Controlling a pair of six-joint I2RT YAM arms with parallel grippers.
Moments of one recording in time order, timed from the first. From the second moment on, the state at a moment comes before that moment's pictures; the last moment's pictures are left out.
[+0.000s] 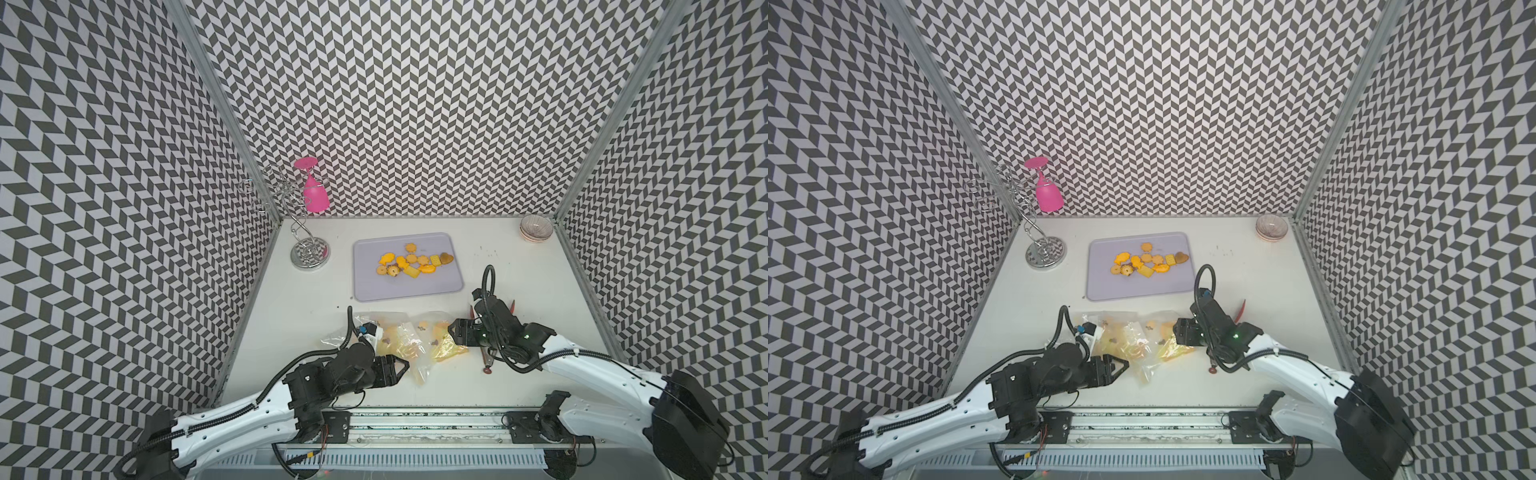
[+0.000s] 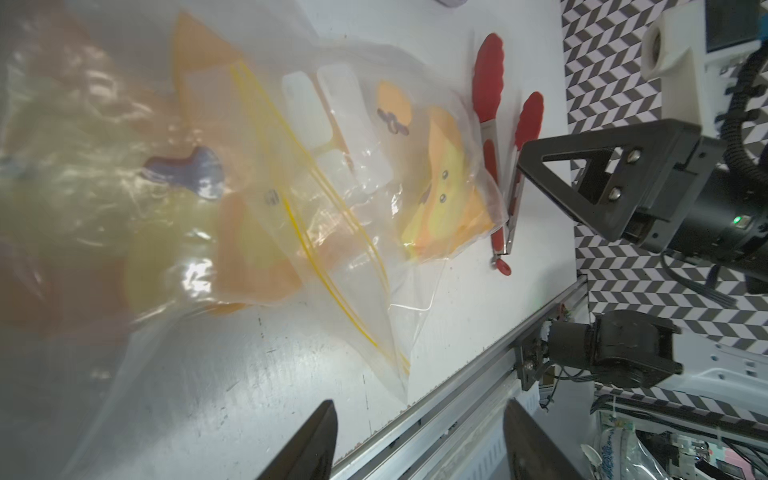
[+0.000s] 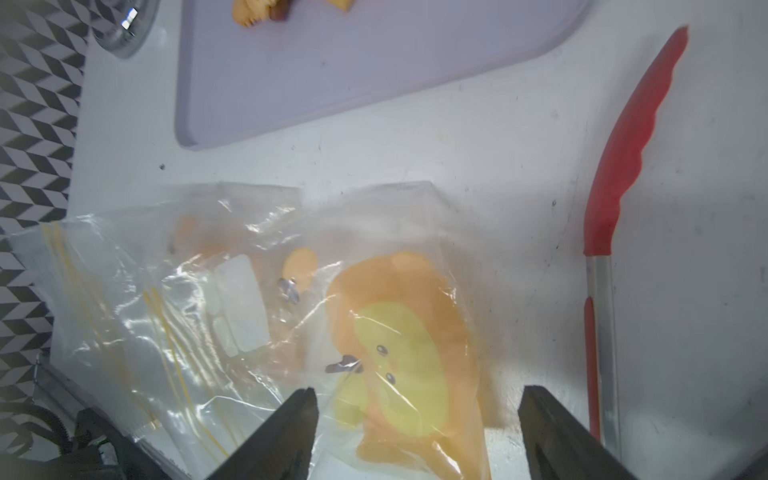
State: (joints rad) left arm -1.11 0.66 0.34 -0.31 -0.02 -1.14; right arm 0.71 1.17 0.59 -0.32 -0.05 0.69
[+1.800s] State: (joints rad) left arm -0.88 0.95 0.22 0.14 0.08 -1.14; right arm 0.52 1.35 0.46 -0.13 -0.37 0.64
